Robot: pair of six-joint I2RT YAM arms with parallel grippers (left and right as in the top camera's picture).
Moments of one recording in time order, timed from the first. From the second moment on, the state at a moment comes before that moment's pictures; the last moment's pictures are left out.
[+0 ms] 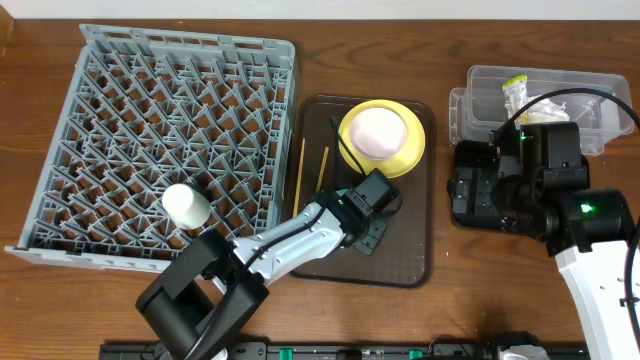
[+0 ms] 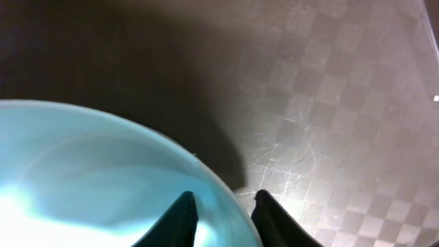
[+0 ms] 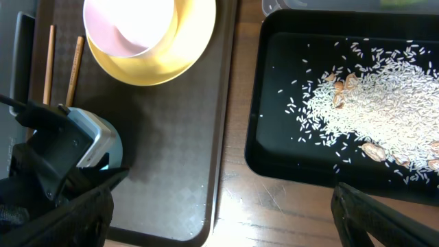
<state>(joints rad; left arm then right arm) -0.85 1.79 1.03 -0.48 0.05 -0.30 0.11 1.16 1.13 -1.05 -0.11 0.19</state>
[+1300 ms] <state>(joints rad) 0.30 1.59 1.03 -0.24 1.32 -0.31 0.11 1.16 1.13 -1.06 -0.11 0.19</state>
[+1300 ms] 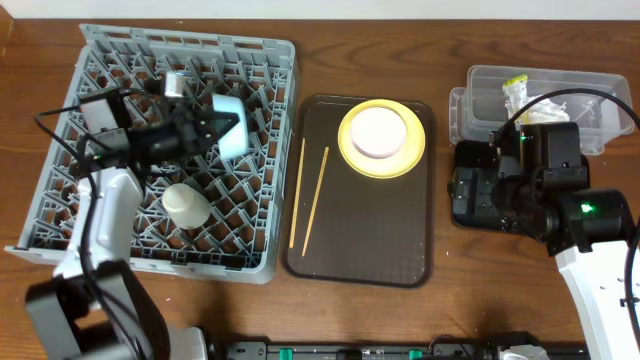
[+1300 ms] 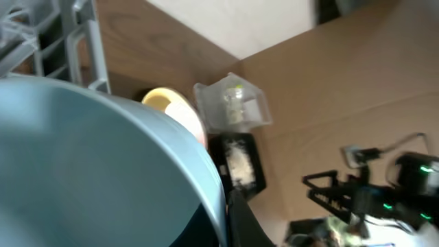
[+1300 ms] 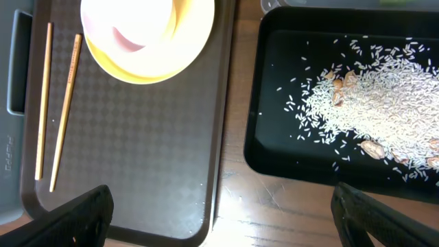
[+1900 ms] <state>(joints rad) 0.55 1.78 1.03 -0.13 1.46 -0.33 0.11 1.16 1.13 -1.07 -0.11 0.19</state>
